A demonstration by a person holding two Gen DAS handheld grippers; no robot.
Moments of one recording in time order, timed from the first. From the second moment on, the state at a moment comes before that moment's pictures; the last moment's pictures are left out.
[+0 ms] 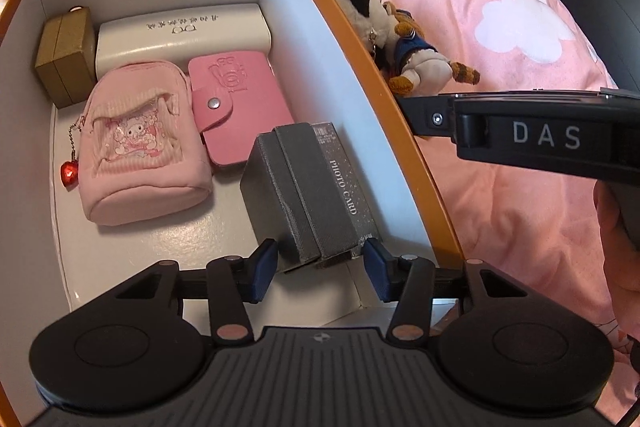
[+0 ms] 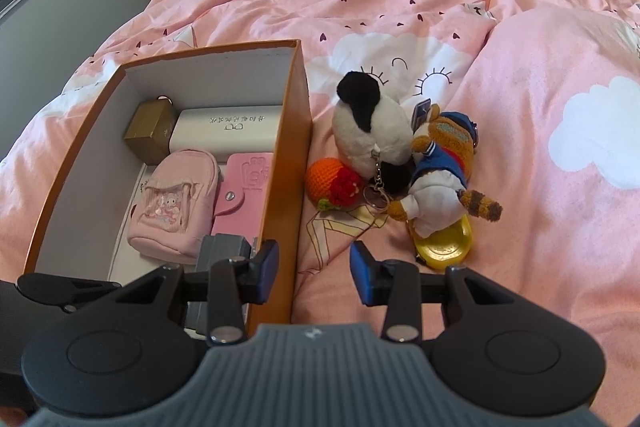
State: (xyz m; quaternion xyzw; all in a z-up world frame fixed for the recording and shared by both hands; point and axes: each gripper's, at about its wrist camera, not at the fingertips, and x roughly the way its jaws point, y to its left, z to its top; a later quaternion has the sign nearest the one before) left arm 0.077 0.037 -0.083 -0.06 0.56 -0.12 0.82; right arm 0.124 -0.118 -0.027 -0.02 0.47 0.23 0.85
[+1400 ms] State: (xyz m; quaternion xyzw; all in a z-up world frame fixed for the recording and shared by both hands) left arm 0.120 -0.015 -0.012 -0.05 0.41 -0.15 0.90; right arm 0.152 -0.200 -0.025 -0.03 0.40 0.15 0.90
